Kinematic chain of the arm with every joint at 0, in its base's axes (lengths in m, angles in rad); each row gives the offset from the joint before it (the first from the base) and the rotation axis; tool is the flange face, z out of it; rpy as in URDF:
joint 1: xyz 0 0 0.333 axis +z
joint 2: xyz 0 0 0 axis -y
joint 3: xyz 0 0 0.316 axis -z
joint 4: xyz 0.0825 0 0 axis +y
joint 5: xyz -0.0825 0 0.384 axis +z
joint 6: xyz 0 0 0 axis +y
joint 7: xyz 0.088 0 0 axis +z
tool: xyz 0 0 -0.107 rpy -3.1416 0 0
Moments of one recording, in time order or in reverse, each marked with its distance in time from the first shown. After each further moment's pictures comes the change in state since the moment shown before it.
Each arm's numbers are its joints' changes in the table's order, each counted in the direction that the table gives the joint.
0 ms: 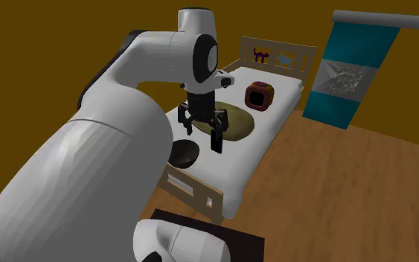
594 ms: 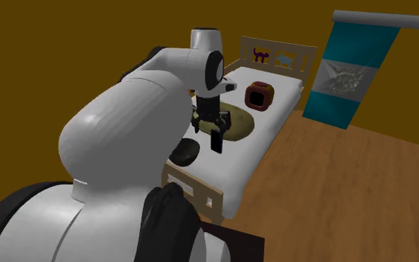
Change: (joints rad) arm -0.005 -0.200 -0.003 0.009 0.001 -0.214 0.001
